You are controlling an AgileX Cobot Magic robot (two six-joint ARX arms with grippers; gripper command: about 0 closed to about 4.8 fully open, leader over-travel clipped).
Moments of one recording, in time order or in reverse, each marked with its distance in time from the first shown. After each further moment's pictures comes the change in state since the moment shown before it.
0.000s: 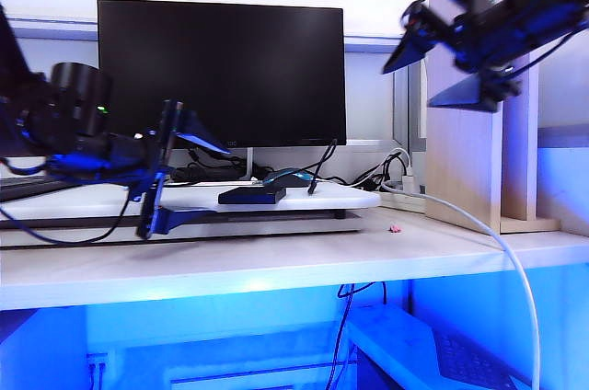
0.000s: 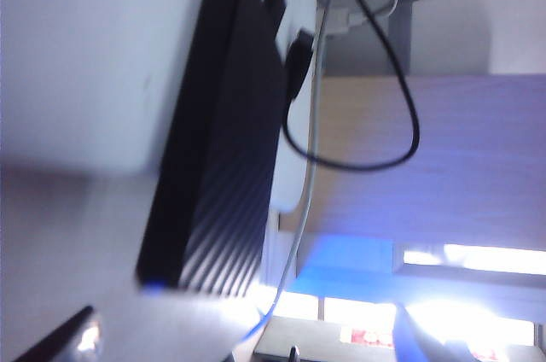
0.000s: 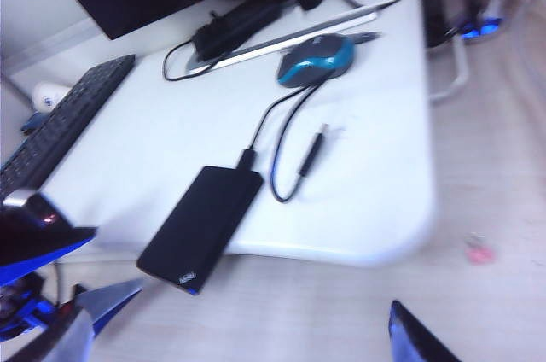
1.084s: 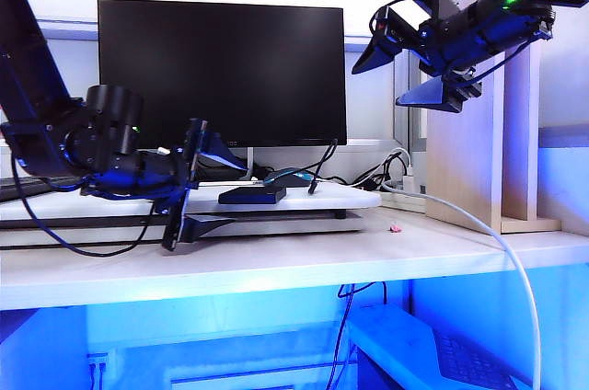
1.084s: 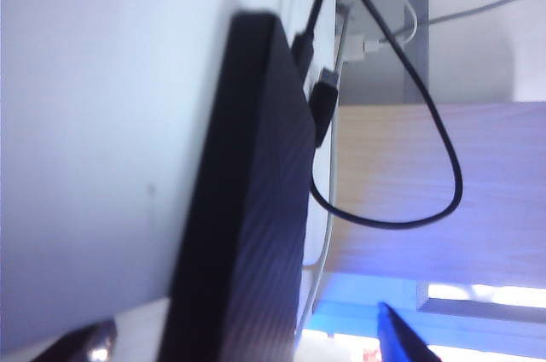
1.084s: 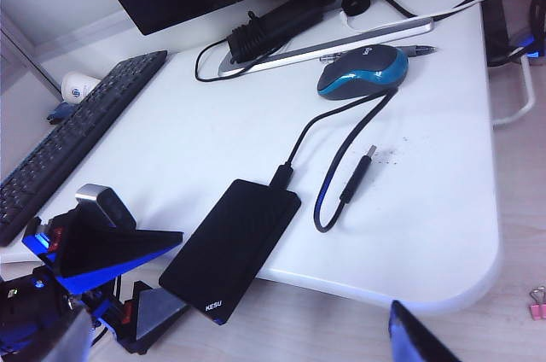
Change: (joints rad) left arm -0.043 0.130 0.150 -0.019 -0.071 0.003; right arm 0.050 0.092 0.103 0.013 -0.014 -0.022
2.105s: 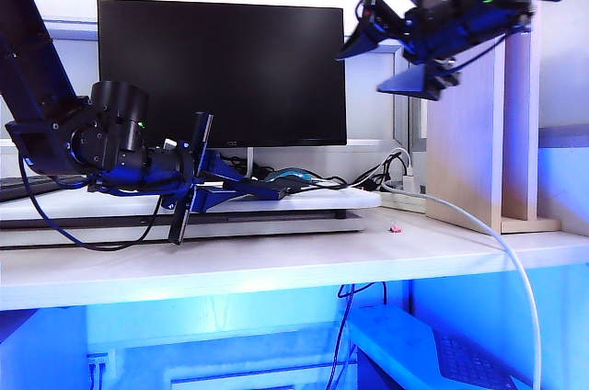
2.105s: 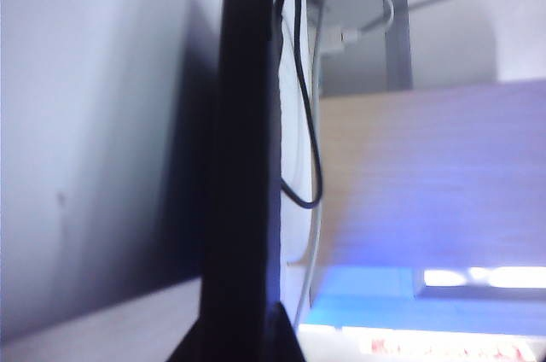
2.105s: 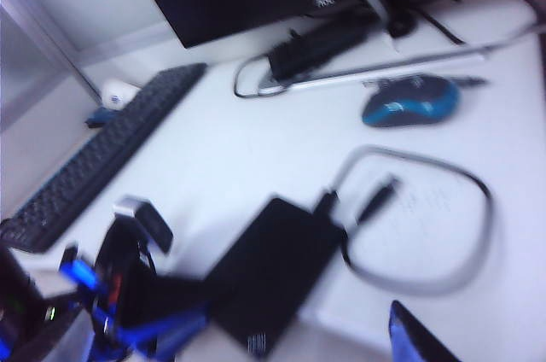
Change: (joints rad) left arm -0.012 0.002 0.013 0.031 0.012 0.039; right arm 0.023 0.062 0.119 -0.010 -0.054 0.000
